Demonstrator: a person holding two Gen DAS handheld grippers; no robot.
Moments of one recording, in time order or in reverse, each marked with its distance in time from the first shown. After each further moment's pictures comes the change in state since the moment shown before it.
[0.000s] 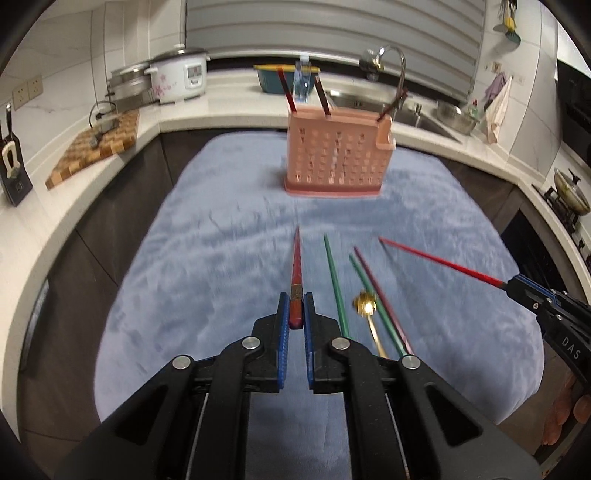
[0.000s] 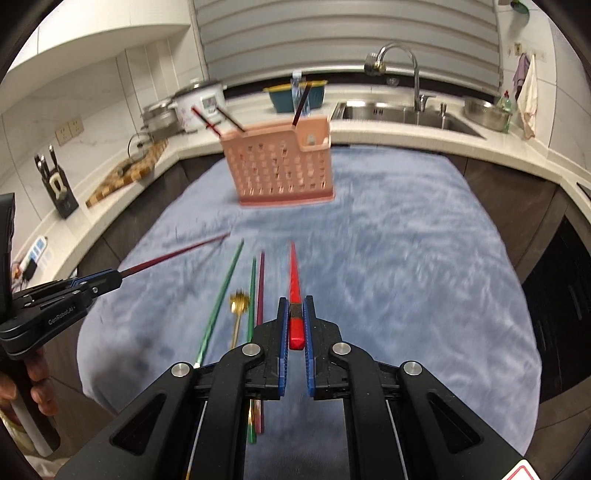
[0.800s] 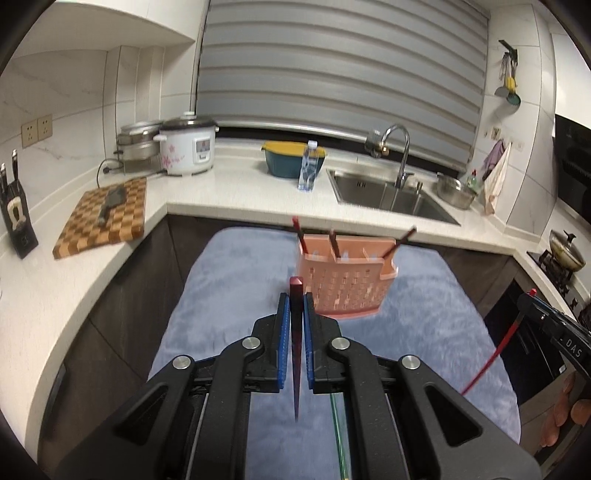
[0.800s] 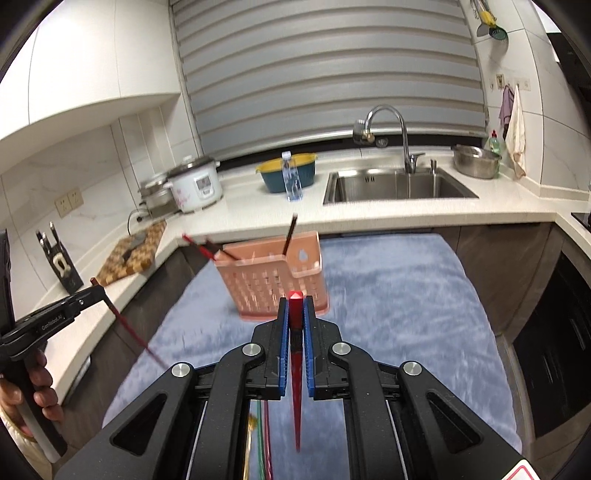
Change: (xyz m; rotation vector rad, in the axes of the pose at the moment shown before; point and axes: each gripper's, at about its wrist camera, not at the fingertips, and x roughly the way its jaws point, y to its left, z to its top) left arm -0.038 0.018 0.121 -0.031 -0.241 -0.014; right arm -0.027 -0.015 0.114 0.072 -0.232 0.026
